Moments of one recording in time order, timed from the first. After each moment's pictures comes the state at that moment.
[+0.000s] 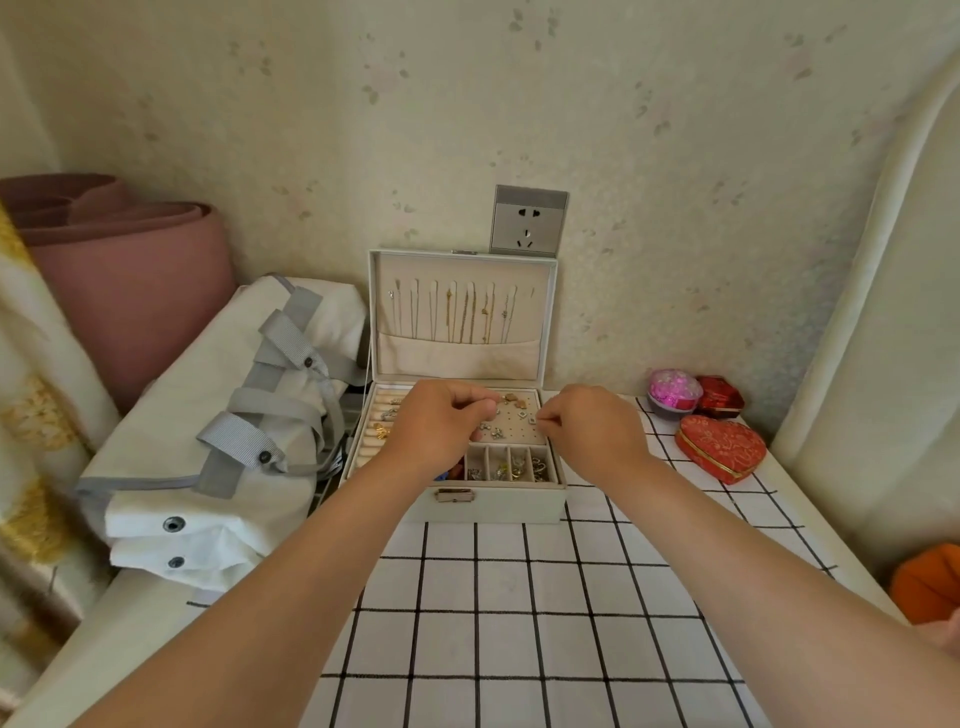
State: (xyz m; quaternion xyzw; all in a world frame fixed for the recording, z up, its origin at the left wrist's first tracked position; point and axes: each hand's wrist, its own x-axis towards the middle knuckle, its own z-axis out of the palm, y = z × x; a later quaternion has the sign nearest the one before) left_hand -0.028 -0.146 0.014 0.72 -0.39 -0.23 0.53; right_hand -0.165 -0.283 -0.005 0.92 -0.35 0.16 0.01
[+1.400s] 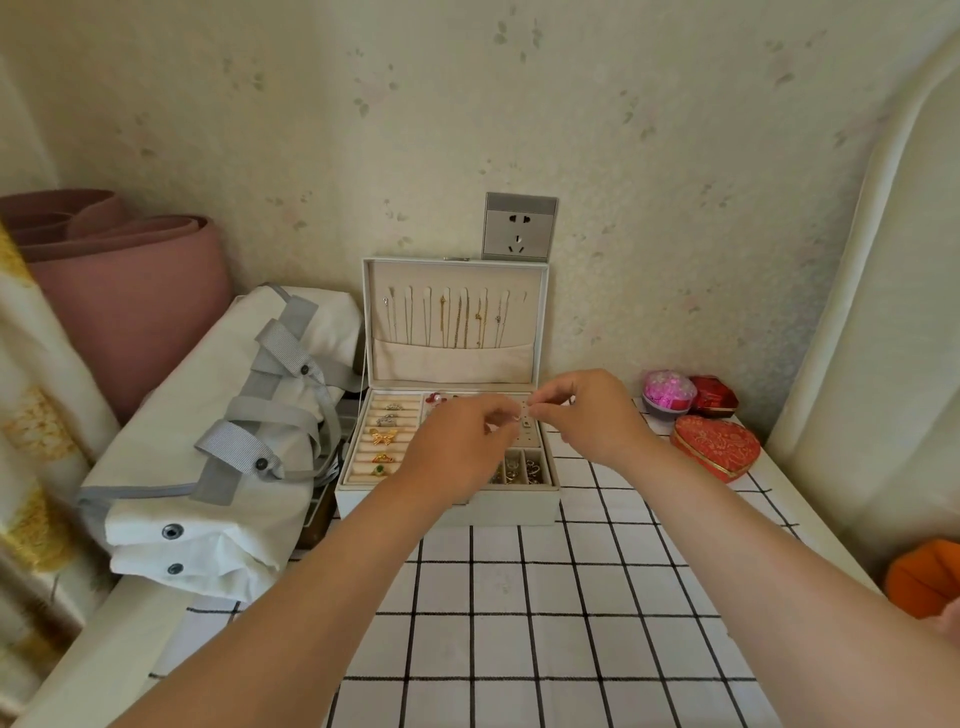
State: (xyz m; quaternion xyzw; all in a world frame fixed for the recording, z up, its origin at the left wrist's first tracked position) left_hand -0.048 -0.153 0.006 0.76 -0.51 -0.13 0.39; right_hand -0.172 -0.284 0.017 0.85 -0.33 0.25 -0.33
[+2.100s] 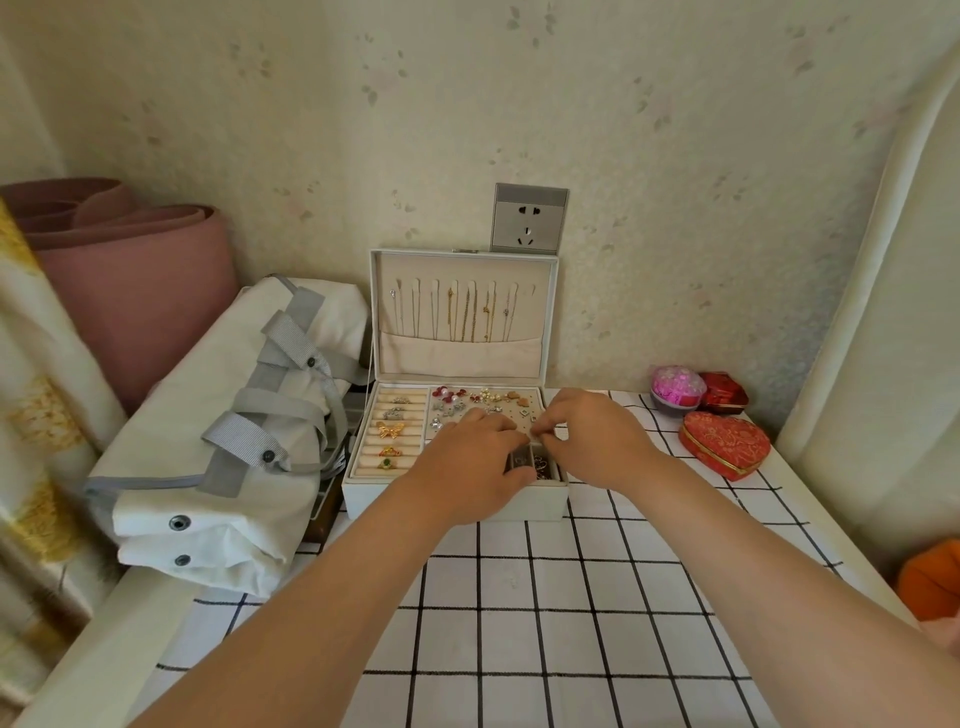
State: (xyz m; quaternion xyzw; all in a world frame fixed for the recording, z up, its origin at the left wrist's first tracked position) left_hand -0.043 -0.152 -0.015 0.74 -0.65 -0.03 0.13; right_hand -0.175 -0.284 -0.007 0.94 -0.28 0.14 -0.12
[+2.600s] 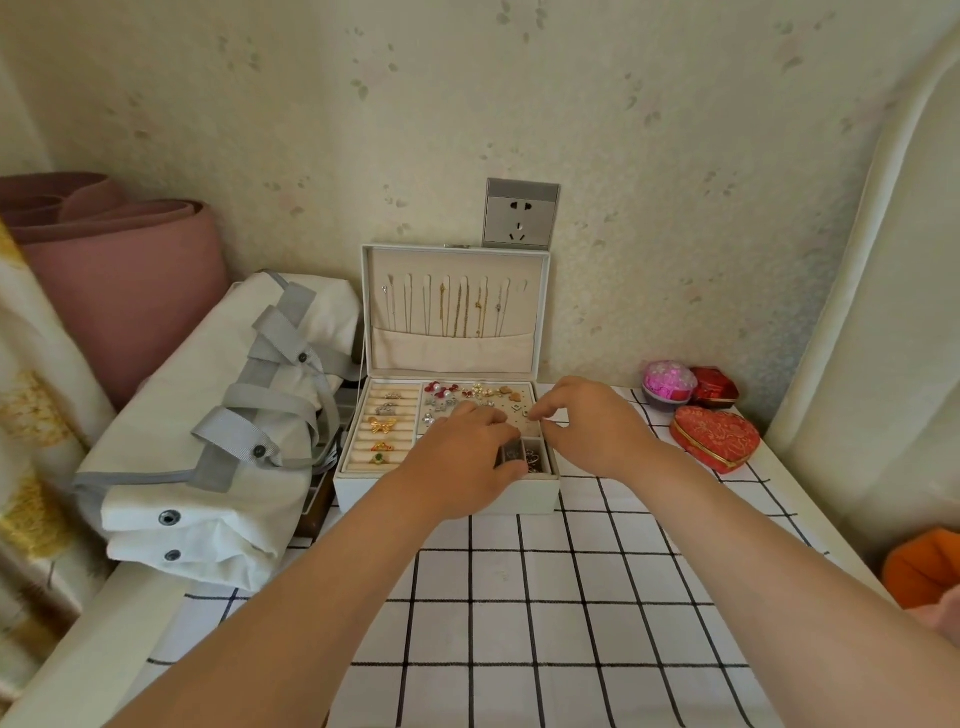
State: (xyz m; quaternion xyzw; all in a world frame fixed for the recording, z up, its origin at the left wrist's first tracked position) left_hand -0.041 -0.153 -0.020 0.74 -0.66 -0.02 0.15; right_hand -0.182 -0.290 -0.004 0.93 -0.29 0.16 -0.17
